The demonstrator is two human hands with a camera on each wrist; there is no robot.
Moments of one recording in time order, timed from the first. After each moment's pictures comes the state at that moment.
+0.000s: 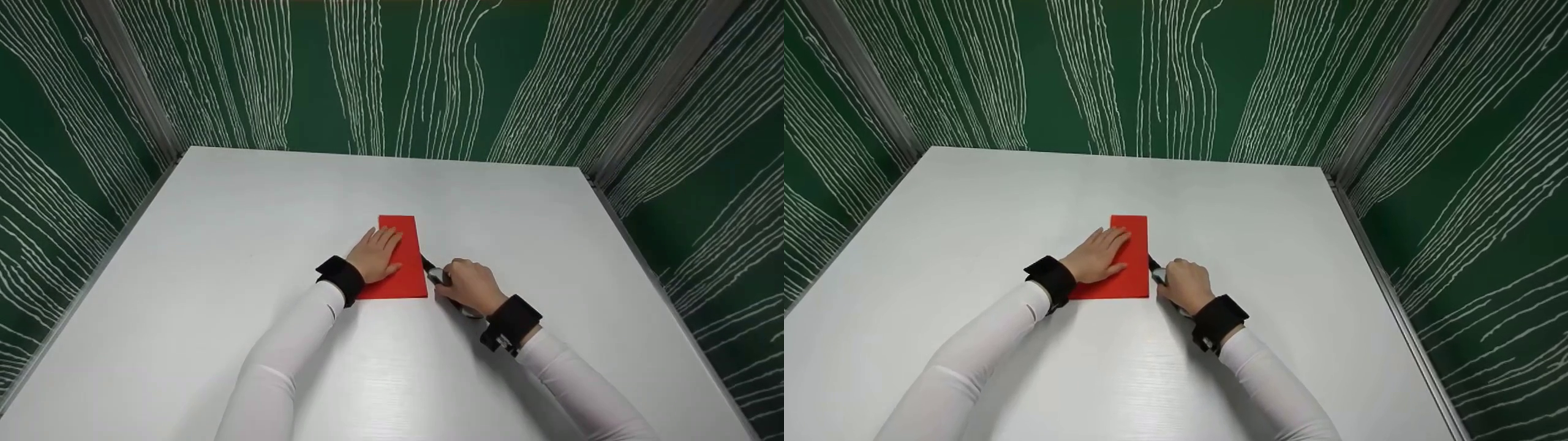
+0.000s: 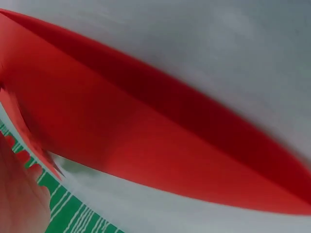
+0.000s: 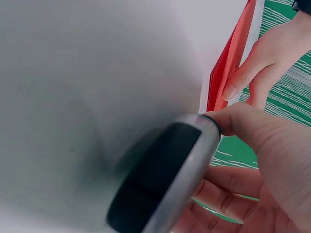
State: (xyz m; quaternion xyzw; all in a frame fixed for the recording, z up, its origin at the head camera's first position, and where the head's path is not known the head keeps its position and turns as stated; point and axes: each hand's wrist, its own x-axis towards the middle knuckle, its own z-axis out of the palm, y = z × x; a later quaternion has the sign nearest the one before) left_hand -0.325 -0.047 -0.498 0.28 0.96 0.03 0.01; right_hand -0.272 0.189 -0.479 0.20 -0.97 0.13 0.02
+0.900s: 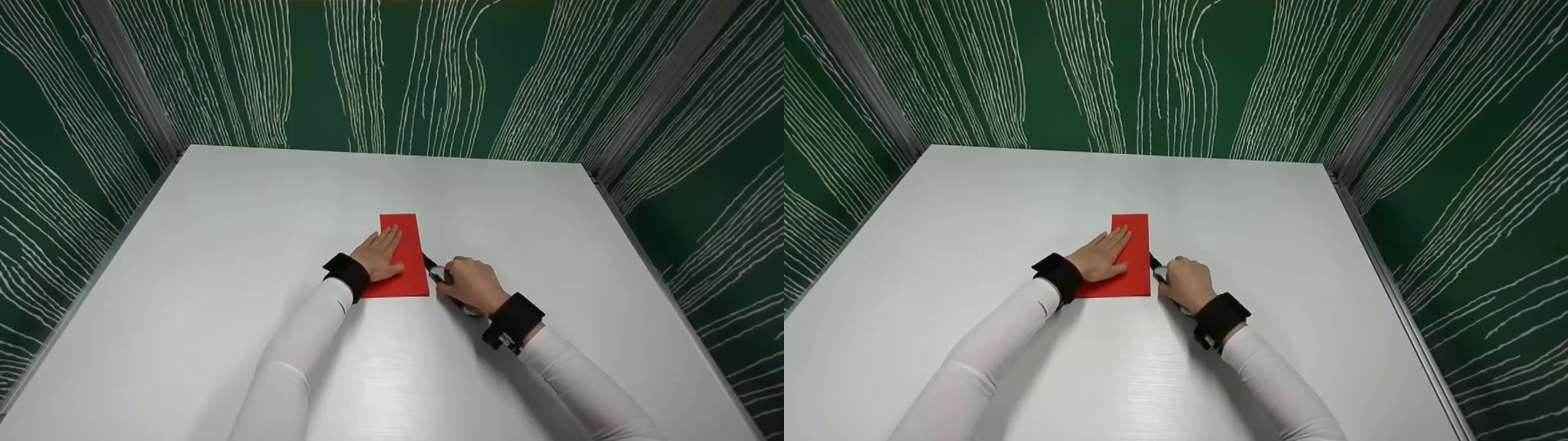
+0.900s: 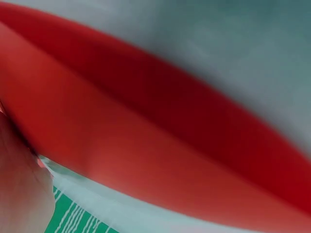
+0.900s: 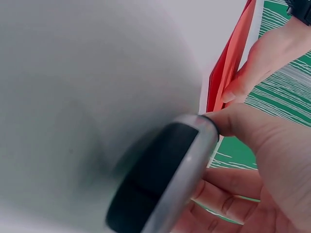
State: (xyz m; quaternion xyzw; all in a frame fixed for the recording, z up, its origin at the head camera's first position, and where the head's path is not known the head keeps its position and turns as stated) left_hand -0.332 -0.044 -0.498 0.25 0.96 0.05 0.13; right_hand -0.272 0.189 -0.477 0.20 -0.97 0.13 0.01
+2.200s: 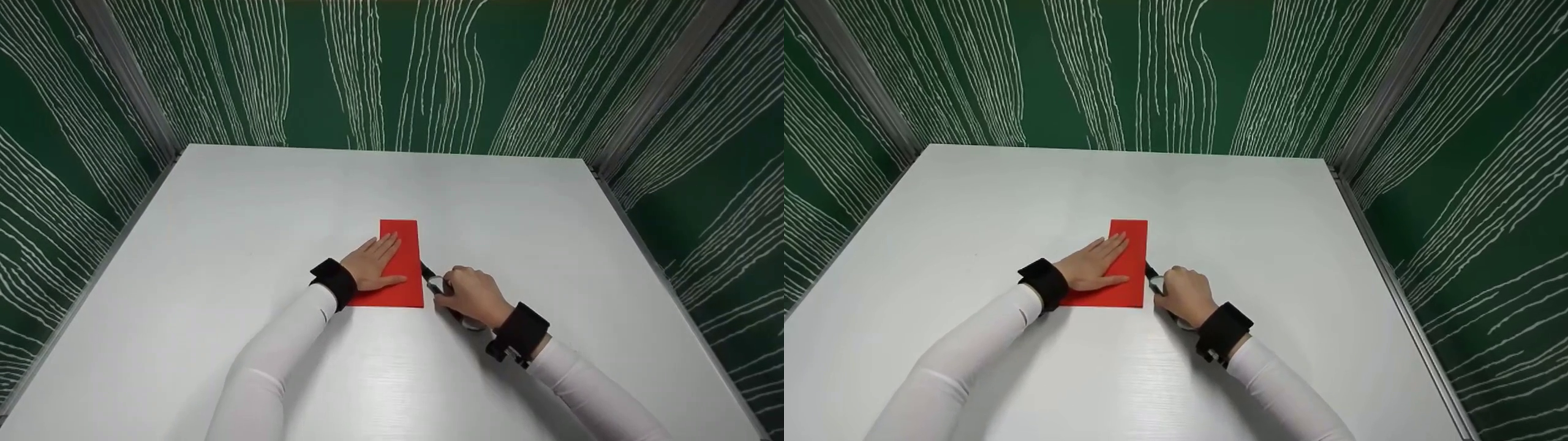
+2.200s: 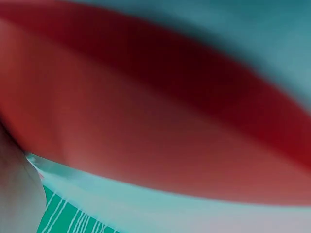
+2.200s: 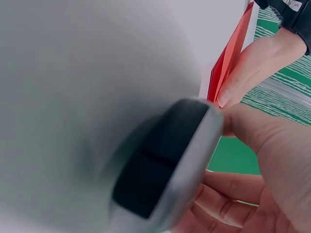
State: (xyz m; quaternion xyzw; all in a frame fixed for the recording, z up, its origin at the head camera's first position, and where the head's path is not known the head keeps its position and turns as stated) left_hand -0.315 -0.061 -0.503 0.30 0.95 0.03 0.12; right_hand -0.250 0.187 -0.480 0.19 -0.97 0.16 -0.02
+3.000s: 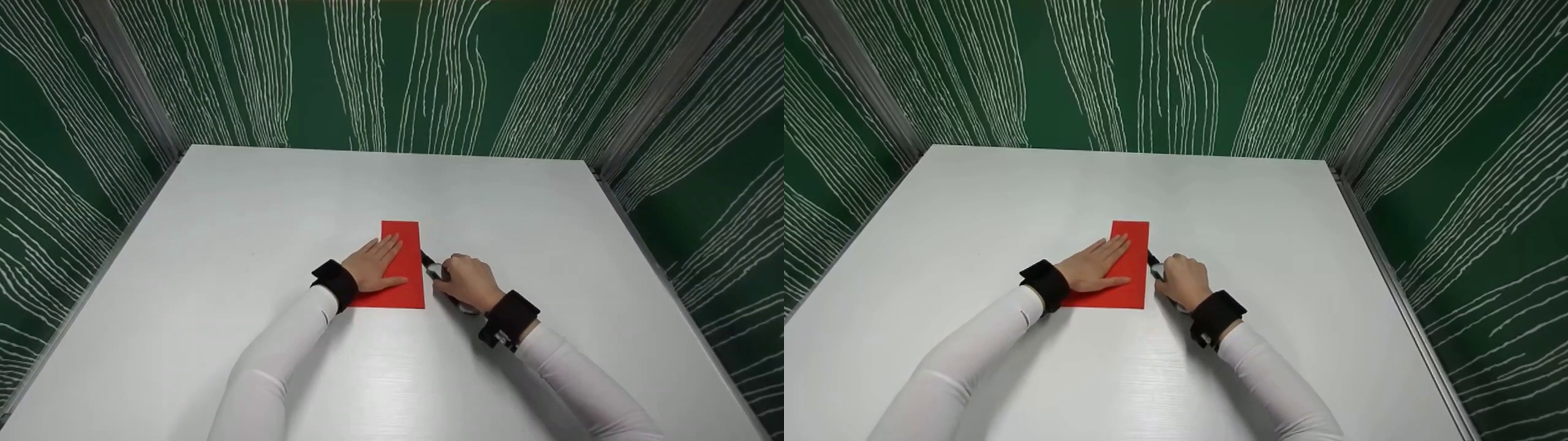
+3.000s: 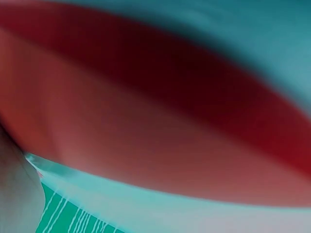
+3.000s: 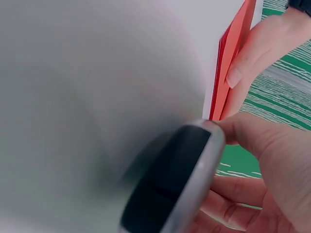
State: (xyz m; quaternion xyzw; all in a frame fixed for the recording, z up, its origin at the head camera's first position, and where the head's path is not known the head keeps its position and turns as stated) left_hand -0.316 -0.062 -0.506 0.31 0.94 0.02 0.11; right_hand -0.275 0.180 -0.482 0.18 -0.97 0.15 0.01
